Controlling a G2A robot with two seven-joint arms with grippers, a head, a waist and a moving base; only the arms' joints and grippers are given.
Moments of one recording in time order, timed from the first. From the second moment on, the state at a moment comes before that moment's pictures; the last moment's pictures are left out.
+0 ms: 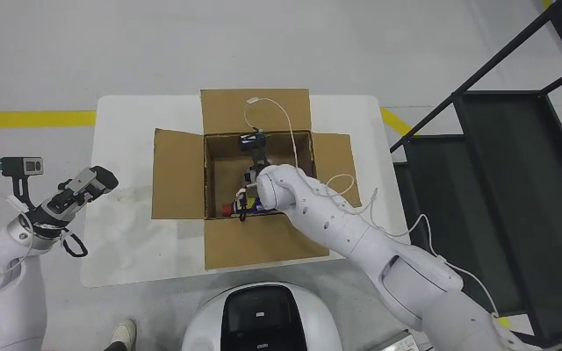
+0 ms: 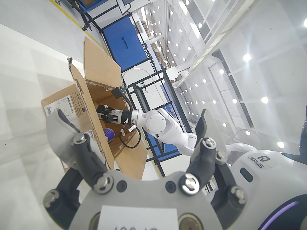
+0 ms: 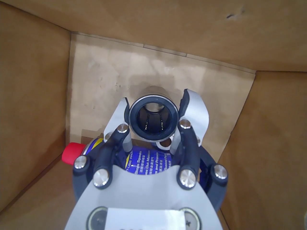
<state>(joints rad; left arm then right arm) 1.41 -1.09 -1.88 -1.52 -0.42 -0.50 -1.11 -0.72 -1.49 0.61 -1.09 -0.80 0.51 0.68</state>
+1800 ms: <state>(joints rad) 1.41 -1.09 -1.88 -1.52 -0.42 -0.50 -1.11 -1.28 -1.24 1.60 -1.79 -1.05 0.24 0.98</state>
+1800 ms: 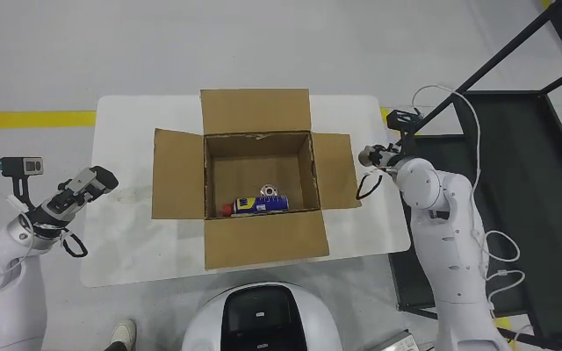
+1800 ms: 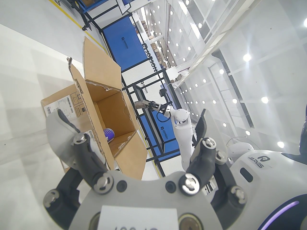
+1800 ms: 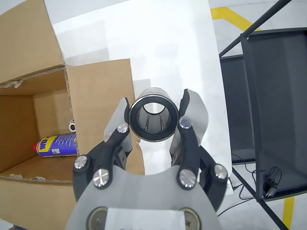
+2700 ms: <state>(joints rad) 1.41 -1.09 -1.88 -1.52 -0.42 -0.50 -1.11 -1.12 -1.27 1.47 -1.34 -1.05 0.34 0.77</state>
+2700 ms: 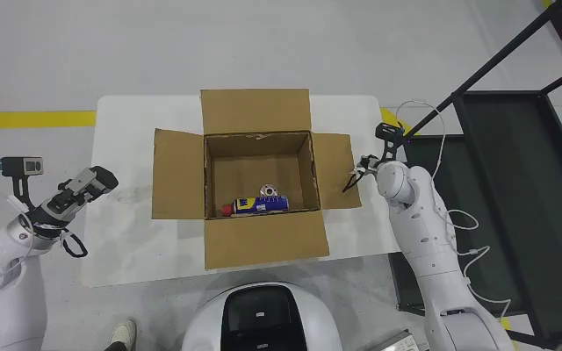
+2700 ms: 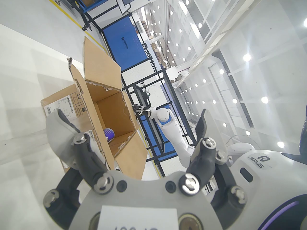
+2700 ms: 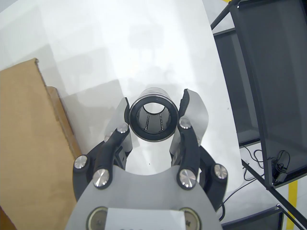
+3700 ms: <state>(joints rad) 1.41 -1.09 -1.88 -1.52 -0.42 -0.50 -1.11 -1.02 -1.28 1.44 -1.13 -1.02 0.40 0.65</state>
